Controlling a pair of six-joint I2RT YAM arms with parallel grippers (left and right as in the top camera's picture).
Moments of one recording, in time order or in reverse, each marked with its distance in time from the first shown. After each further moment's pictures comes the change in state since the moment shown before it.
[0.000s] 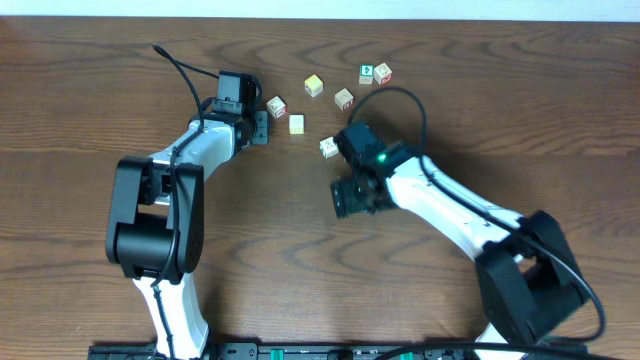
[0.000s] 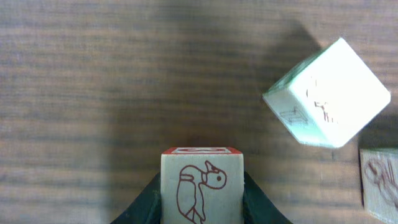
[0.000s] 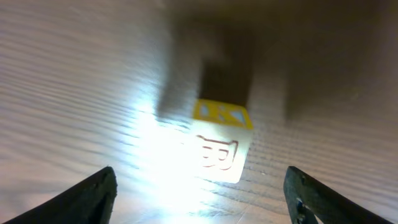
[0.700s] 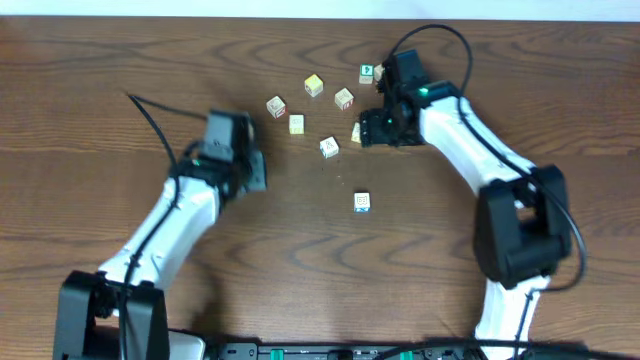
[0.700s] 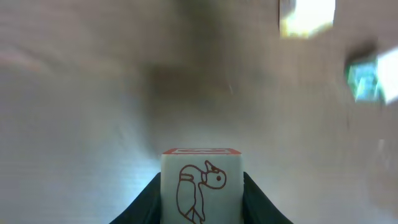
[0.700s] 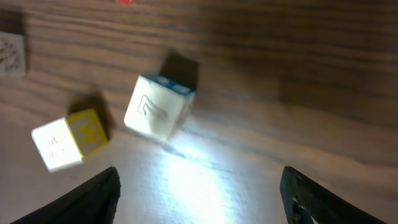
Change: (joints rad) left arm -0.081 -0.522 -0.359 -0.221 0.012 -0.143; right arm -0.267 0.259 0.344 0.048 -0.081 -0.133
